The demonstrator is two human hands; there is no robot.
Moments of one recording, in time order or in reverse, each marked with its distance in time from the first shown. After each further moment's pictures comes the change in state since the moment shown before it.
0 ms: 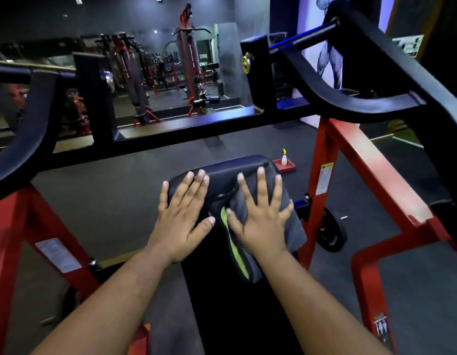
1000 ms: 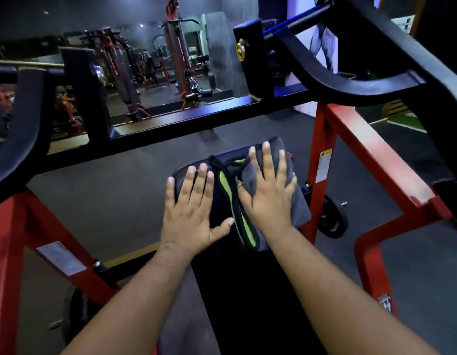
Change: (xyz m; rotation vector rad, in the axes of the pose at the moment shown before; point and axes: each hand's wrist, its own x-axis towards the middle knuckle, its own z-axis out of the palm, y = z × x) left_hand 0.001 0.006 0.016 0.367 -0.020 -0.020; right_hand 0.029 -0.005 -0.006 0.020 0.076 0.045
